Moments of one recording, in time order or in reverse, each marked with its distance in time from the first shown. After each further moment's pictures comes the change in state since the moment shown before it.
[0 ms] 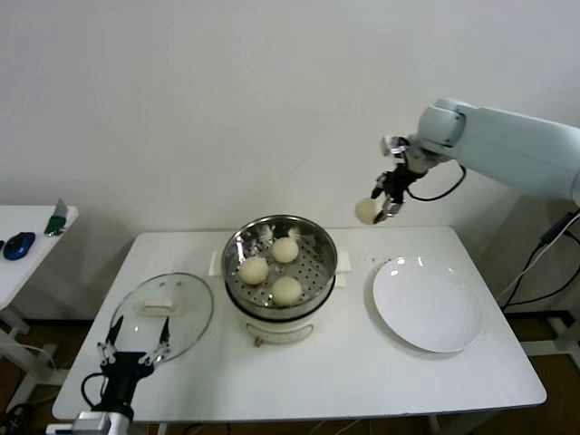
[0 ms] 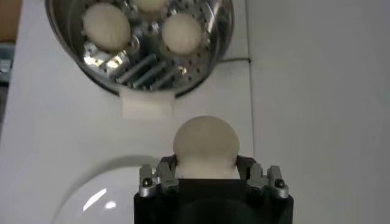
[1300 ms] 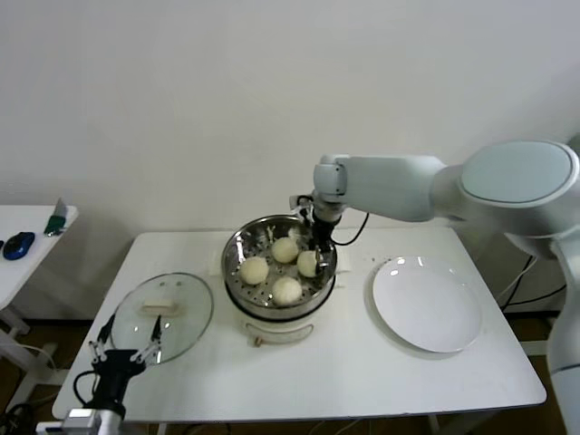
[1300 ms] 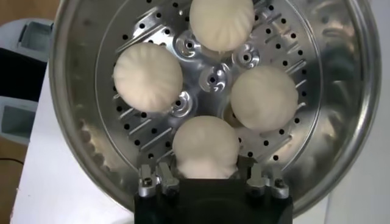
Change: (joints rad) left arm -0.007 0.026 -0.026 0.018 -0.046 -0.007 -0.003; right arm -0.142 0.378 -0.164 -0.093 0.087 -0.050 0.041
